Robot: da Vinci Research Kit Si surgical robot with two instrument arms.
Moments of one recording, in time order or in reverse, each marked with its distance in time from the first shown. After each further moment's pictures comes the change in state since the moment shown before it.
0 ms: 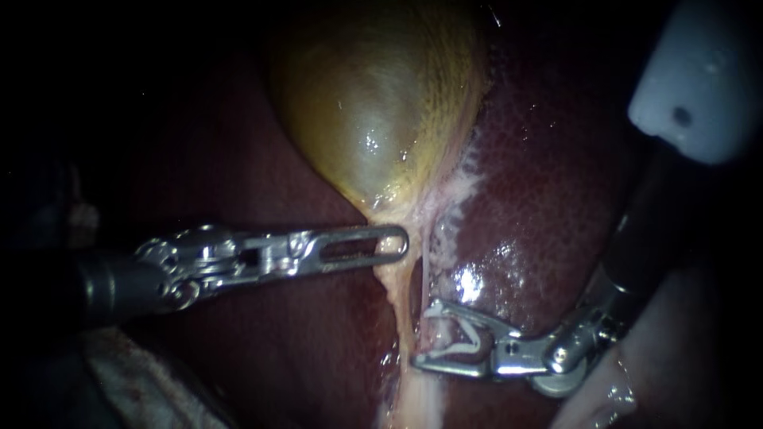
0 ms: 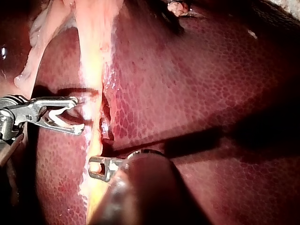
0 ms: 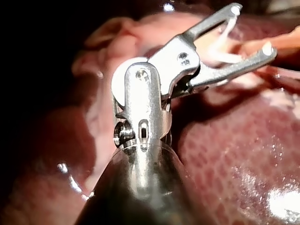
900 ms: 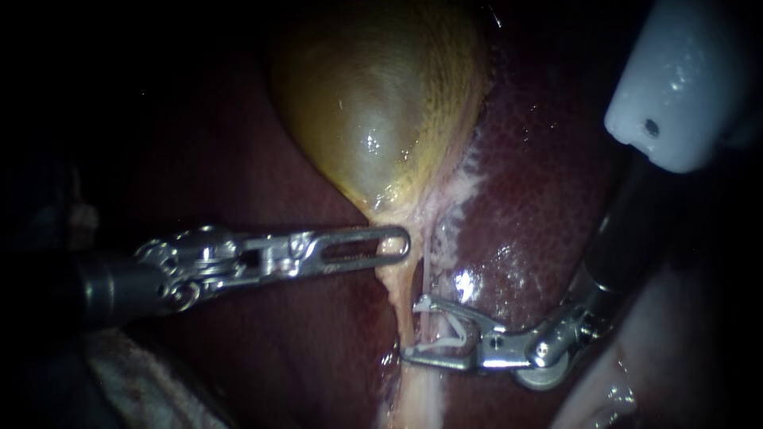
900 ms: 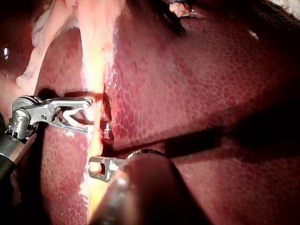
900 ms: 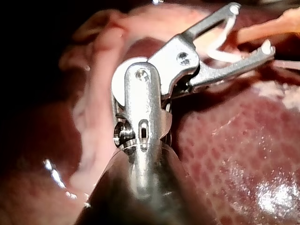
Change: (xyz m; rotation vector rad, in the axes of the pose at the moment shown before) right arm -0.002 0.002 0.001 -0.008 0.003 -0.005; left arm 0.000 0.000 0.000 0.001 0.000 -0.002
